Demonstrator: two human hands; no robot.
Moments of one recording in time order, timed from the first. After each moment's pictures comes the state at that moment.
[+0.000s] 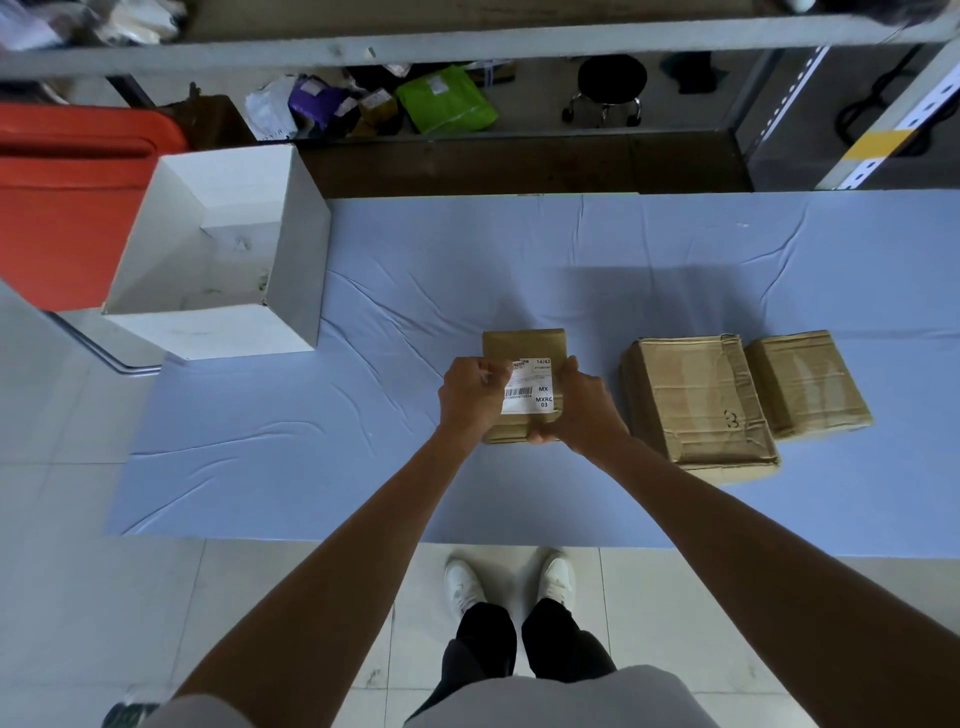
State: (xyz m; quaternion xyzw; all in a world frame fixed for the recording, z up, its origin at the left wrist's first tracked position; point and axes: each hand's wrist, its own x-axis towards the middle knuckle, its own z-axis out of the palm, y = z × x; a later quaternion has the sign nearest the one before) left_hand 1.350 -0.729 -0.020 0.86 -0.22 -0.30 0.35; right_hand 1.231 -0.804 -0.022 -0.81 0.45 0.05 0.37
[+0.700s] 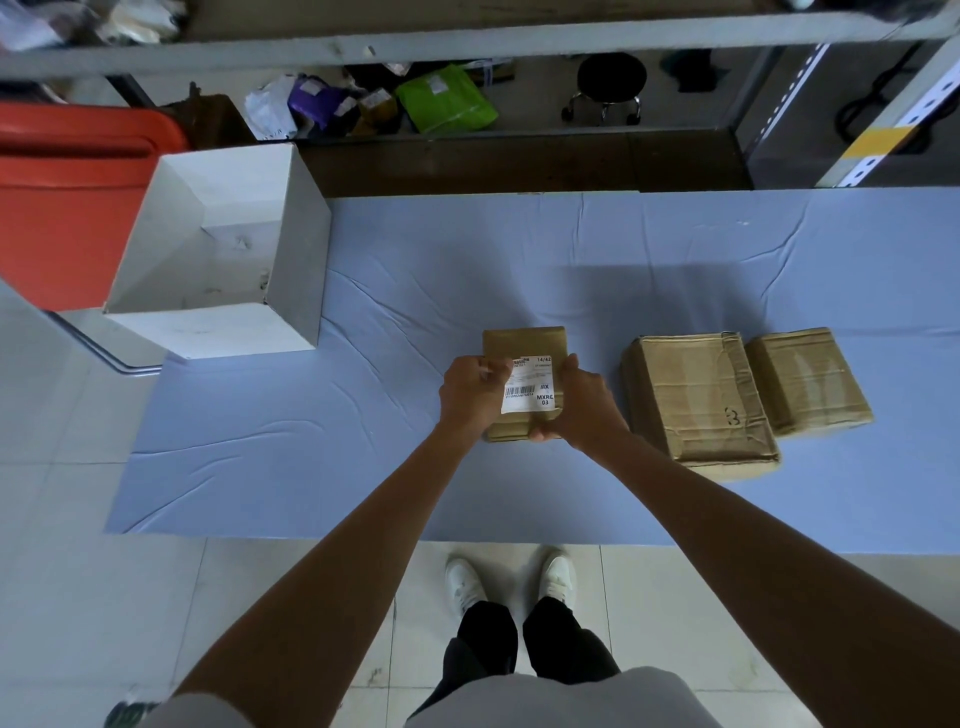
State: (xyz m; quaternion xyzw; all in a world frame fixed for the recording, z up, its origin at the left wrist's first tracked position) left_hand 1.352 -0.728 -0.020 0.86 -0.20 -0.31 0.36; right_hand 1.232 -0.803 -0.022 -0.81 0.45 0.06 0.37
